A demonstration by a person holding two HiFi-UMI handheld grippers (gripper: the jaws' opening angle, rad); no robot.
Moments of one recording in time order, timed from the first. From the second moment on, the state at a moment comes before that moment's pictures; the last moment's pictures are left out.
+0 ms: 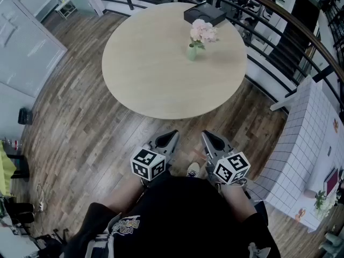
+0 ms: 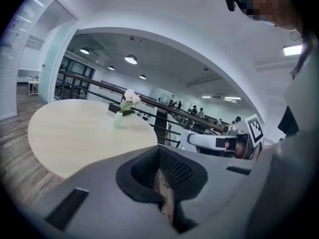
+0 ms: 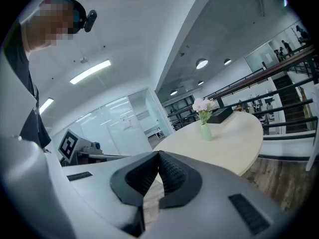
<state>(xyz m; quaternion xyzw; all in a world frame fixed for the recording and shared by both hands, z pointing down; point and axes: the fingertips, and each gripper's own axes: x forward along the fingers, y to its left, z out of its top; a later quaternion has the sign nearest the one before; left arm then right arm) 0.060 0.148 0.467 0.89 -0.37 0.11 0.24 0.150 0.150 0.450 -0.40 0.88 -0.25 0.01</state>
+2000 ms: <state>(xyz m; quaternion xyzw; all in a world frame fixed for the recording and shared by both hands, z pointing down) -0.099 0.085 0.469 0.89 -0.36 0.11 0.25 0.009 0.081 0.448 -0.43 0.86 -0.26 0.03</state>
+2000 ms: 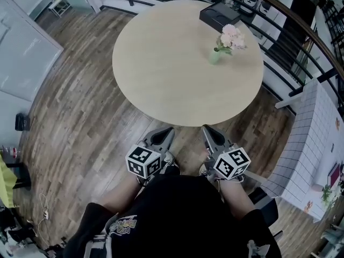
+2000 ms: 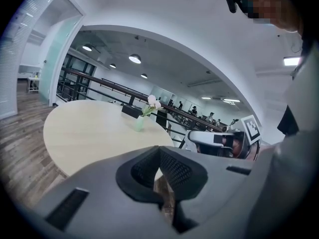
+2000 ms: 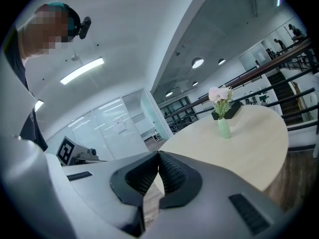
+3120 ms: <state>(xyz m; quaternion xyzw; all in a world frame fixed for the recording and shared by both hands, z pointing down) -0.158 0.051 0.467 0.89 -0.36 0.09 0.25 -0.001 0.028 0.438 -0.50 0.83 -0.24 0.04</state>
